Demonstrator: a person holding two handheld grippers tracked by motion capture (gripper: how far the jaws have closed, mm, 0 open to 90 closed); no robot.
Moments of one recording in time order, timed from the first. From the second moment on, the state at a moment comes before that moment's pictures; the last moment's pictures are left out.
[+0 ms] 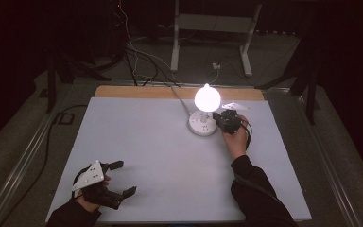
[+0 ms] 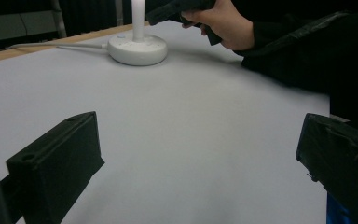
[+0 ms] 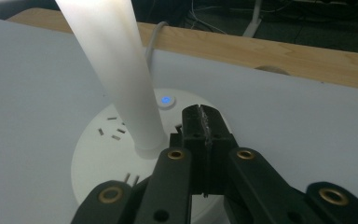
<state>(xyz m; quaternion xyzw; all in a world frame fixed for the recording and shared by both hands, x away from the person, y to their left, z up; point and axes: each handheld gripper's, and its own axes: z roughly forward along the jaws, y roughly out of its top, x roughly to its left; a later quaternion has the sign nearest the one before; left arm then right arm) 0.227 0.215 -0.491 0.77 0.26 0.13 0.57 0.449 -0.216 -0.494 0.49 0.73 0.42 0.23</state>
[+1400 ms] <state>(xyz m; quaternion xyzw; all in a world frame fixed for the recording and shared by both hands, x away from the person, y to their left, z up) 0.226 0.216 -0.491 0.77 0.26 0.13 0.57 0.452 -0.216 -0.507 0.49 0.73 0.41 0.23</state>
